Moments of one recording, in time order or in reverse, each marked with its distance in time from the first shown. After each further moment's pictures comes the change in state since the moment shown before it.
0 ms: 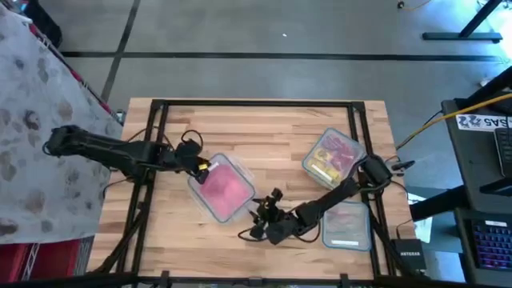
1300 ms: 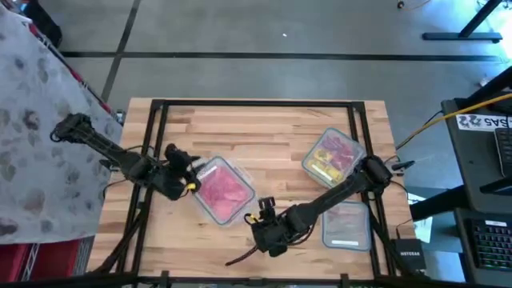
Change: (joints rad) left arm -0.349 0.033 0.086 -0.251 -0.570 -0.091; right arm 0.002 0.009 0.461 -0.947 -0.545 -0.386
